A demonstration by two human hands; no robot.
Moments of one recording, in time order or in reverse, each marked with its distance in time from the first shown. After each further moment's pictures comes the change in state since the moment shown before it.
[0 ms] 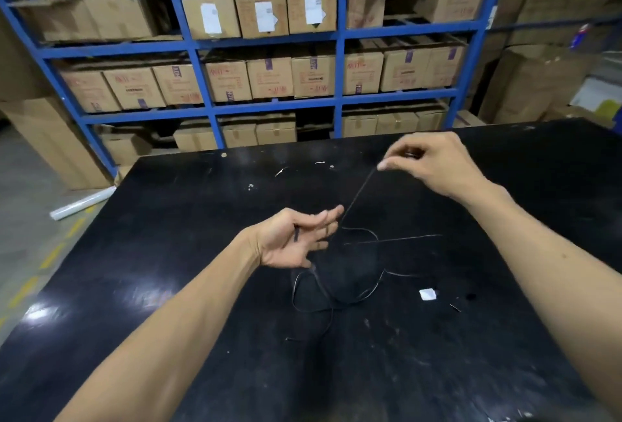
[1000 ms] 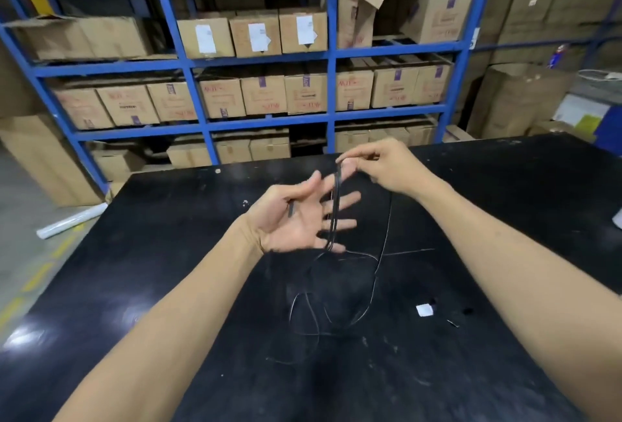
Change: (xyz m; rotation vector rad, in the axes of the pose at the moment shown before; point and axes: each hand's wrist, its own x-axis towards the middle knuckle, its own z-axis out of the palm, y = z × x) left_hand -0.018 0.057 0.025 -0.046 -0.296 0.248; right_hand 0.046 -0.027 0.031 0.225 -0.114 0.044
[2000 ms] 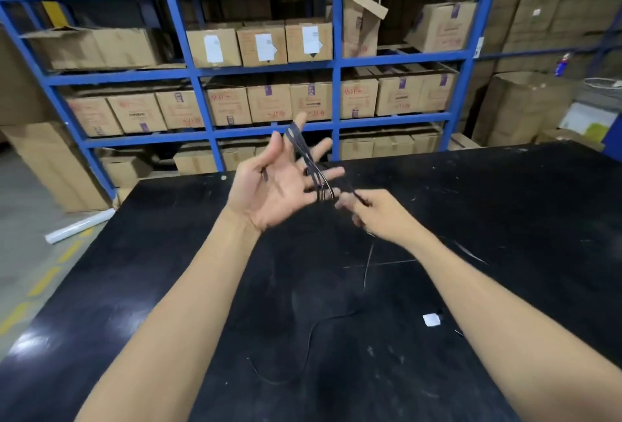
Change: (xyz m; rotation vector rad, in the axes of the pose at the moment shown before) left_hand -0.017 0.039 0.002 -0.225 0.096 0.420; right_hand -0.030 0.028 0.060 0.116 -0.024 0.175
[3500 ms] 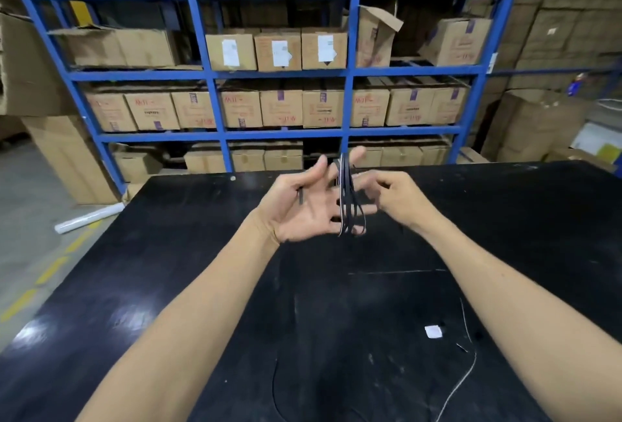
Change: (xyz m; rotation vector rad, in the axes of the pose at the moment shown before) left_hand -0.001 -0.020 0.009 0.049 -0.181 -0.252; right_hand 0.013 -0.025 -0.027 0.011 0.039 -0.206
